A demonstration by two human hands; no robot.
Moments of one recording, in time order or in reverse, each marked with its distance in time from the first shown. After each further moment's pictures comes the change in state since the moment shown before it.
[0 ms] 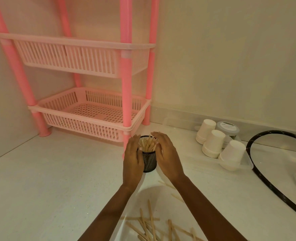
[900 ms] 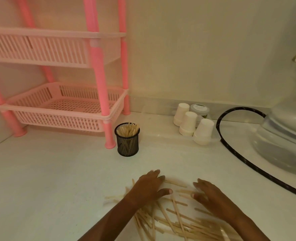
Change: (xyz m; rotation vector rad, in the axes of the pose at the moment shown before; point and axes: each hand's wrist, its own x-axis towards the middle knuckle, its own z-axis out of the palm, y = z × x) left_hand -0.094 0.028 0.026 0.666 -1.196 0.166; right_hand -0.187 0.069 -0.125 -0.383 -0.547 0.656
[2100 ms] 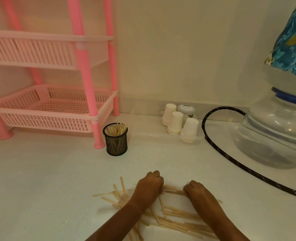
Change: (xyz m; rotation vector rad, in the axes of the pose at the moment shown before) left_hand 0.008 0.041 0.020 0.085 0.354 0.070; right_hand -0.021 0.003 0.013 -0.329 0.291 -0.200
